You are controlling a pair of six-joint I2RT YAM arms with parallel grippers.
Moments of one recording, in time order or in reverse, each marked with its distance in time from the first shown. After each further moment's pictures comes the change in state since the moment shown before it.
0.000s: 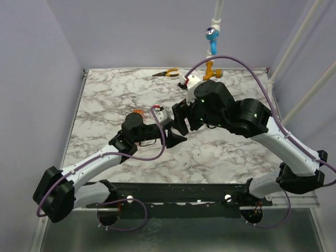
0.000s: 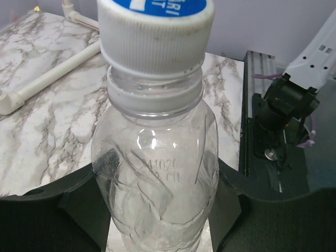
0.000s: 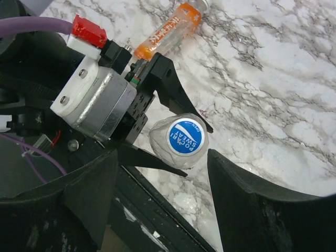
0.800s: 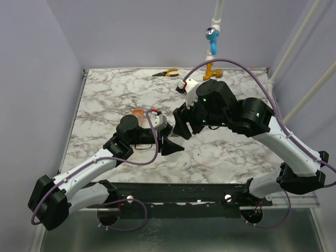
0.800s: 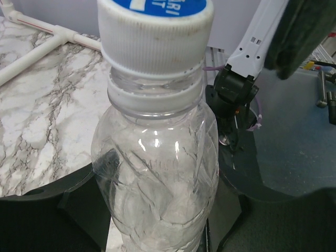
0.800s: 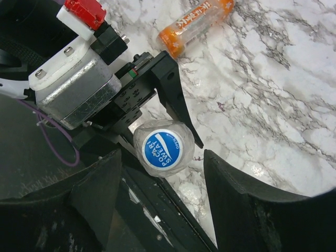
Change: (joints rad) left arm 0.000 -0.093 -0.014 -0.060 0.182 -0.065; right arm -0.012 -0.024 0.007 -0.037 -0.175 -0.061
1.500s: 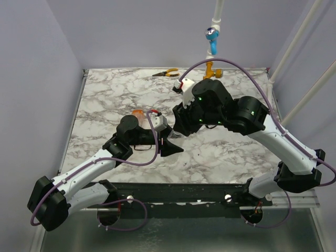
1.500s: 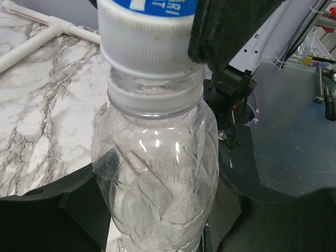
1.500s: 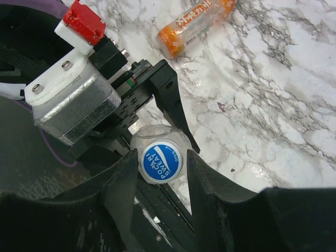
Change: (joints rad) left arm 0.000 -0.017 -0.002 -0.052 0.009 0.009; right arm -0.004 0.038 0.018 -0.001 -0.010 -0.010
